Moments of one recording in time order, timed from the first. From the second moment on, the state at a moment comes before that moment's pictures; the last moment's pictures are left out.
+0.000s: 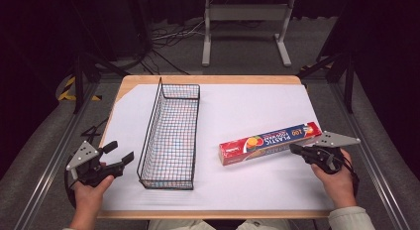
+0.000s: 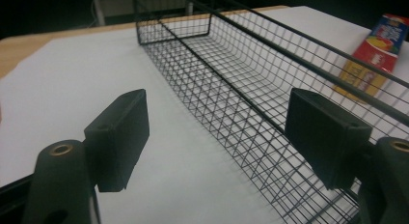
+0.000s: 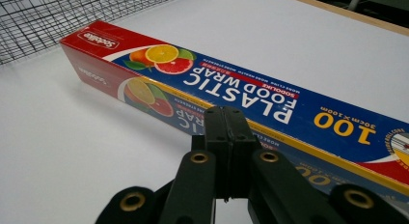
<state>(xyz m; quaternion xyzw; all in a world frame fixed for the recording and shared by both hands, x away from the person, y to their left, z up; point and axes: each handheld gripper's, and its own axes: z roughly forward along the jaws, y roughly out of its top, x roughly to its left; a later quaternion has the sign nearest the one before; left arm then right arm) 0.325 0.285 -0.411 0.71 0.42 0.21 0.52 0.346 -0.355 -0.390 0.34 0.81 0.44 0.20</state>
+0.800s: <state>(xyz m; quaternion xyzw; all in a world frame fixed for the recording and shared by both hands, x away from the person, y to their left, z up) 0.320 0.278 -0.406 0.72 0.41 0.25 0.50 0.351 -0.239 -0.382 0.23 0.89 0.38 0.10</state>
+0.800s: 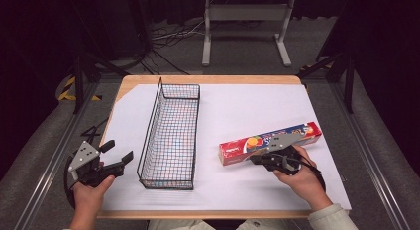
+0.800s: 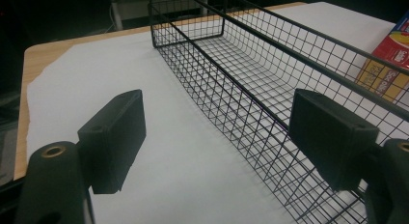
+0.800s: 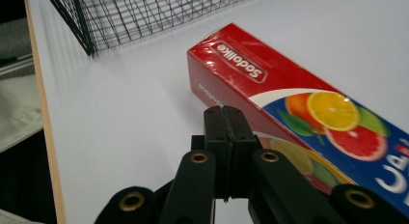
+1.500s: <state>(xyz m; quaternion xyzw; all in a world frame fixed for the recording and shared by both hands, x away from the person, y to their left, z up) 0.321 0.278 -0.407 0.72 0.41 0.25 0.50 0.385 -0.171 -0.420 0.22 0.93 0.27 0.11</state>
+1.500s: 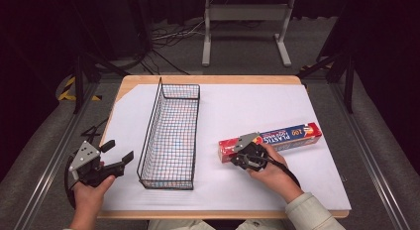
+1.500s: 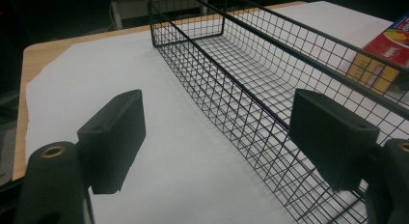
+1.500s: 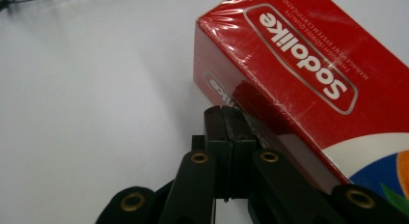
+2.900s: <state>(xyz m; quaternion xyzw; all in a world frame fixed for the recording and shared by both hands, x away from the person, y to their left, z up) 0.320 0.274 -0.400 0.73 0.41 0.24 0.50 0.465 -0.287 -0.362 0.22 0.94 0.24 0.12</state>
